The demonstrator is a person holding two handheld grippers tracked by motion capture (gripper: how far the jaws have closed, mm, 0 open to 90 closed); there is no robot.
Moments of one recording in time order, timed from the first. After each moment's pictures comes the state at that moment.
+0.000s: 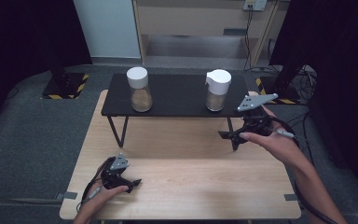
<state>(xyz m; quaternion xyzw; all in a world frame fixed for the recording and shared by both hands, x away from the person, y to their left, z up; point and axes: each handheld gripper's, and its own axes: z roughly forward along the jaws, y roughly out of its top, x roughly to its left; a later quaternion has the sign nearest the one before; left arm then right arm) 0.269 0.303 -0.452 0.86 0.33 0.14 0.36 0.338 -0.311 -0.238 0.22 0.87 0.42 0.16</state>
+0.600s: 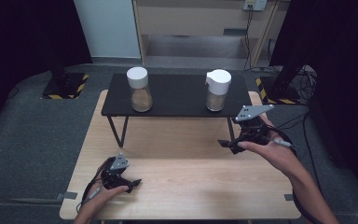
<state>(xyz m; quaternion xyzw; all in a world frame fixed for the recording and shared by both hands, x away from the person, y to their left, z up) 0.269 0.302 -0.452 0.86 0.33 0.15 0.36 0.331 -0.310 -0.261 0.22 0.87 0.40 0.16</state>
